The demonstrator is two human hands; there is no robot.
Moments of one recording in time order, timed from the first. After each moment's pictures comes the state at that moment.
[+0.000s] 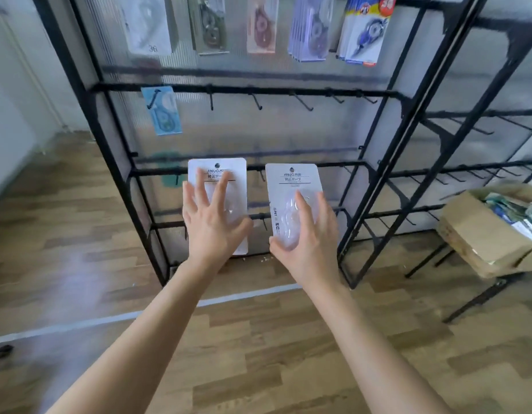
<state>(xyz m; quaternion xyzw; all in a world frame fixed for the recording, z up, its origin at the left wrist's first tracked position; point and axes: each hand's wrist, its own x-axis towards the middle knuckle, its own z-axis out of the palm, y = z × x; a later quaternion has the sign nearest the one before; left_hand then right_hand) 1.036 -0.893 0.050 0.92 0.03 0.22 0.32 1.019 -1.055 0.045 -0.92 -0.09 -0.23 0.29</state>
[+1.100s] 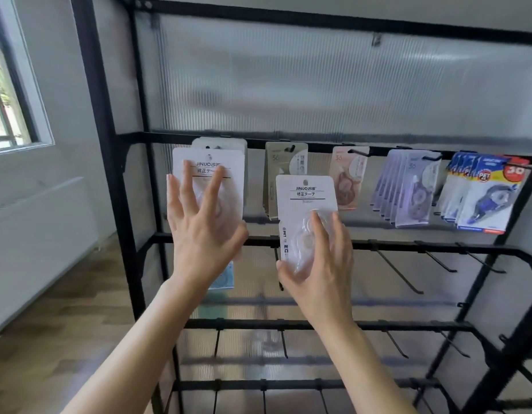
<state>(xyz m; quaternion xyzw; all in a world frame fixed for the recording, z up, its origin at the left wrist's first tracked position) 1.313 -0.718 0.211 0.84 -0.01 0.47 0.26 1.334 -0.893 0.167 -0.83 -0.19 -0.41 0.34</state>
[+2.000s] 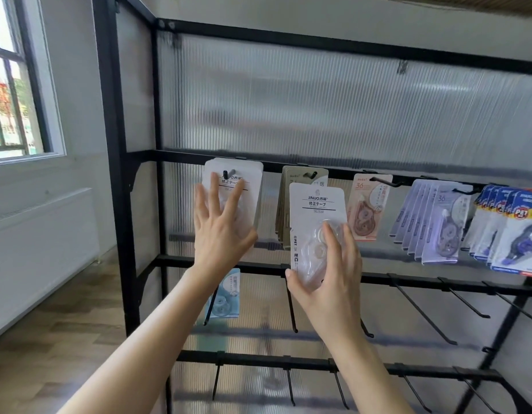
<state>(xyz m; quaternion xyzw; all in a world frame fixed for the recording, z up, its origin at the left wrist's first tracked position) 1.404 -0.686 0.217 0.88 0.04 0.42 0.22 1.384 -0.870 0.180 -0.80 -0.22 -0.42 0.37</state>
